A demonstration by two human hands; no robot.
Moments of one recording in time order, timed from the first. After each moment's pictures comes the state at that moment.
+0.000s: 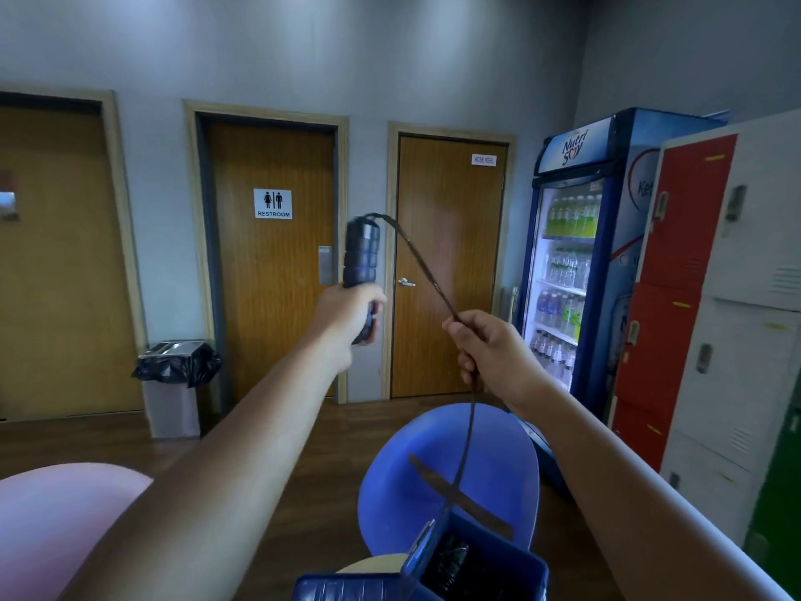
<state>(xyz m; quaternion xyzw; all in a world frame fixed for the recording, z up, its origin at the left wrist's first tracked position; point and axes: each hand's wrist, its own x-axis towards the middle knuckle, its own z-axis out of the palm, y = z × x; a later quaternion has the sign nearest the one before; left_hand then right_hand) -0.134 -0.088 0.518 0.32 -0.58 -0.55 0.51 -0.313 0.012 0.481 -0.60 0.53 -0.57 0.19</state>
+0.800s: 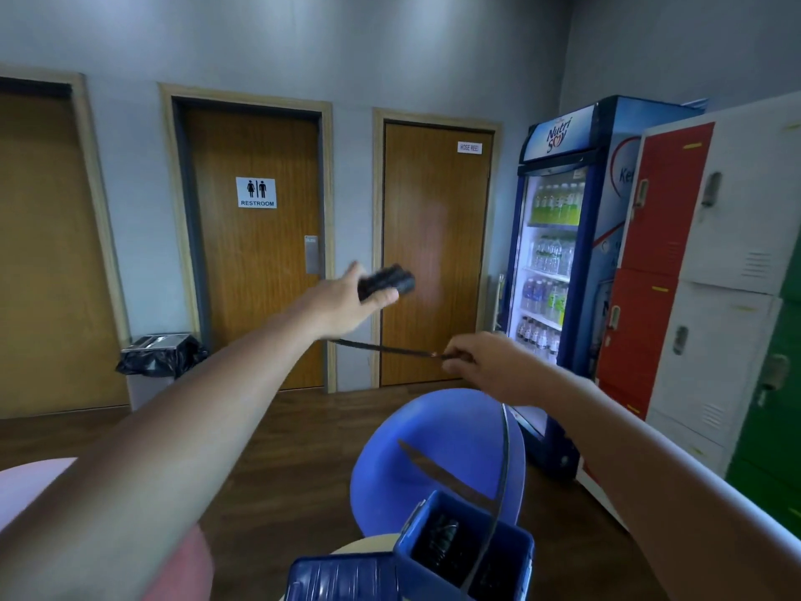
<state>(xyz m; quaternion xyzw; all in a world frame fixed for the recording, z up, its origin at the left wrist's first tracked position) -0.122 -0.126 0.522 0.40 -0.88 -0.05 0.25 -0.325 0.036 0.487 -0.71 0.68 -0.20 0.00</state>
